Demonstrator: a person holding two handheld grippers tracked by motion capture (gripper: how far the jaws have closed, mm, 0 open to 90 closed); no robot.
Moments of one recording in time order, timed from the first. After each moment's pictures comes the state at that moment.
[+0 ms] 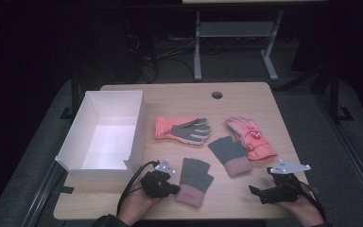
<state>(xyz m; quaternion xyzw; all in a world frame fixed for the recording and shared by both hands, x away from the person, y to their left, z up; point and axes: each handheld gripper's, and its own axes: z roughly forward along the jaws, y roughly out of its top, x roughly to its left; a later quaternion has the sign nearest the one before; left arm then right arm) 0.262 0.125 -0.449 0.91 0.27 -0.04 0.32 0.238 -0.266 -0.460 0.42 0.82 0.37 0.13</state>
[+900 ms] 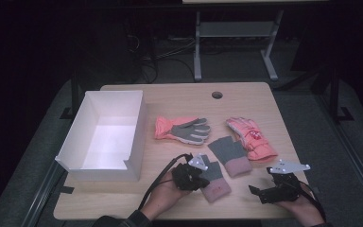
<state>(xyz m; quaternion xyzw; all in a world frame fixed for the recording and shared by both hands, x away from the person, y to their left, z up) 0.288 0.048 -0.436 0.92 0.19 -0.01 0.35 0.240 -0.266 -0.460 0.42 0.82 0.37 0.13</state>
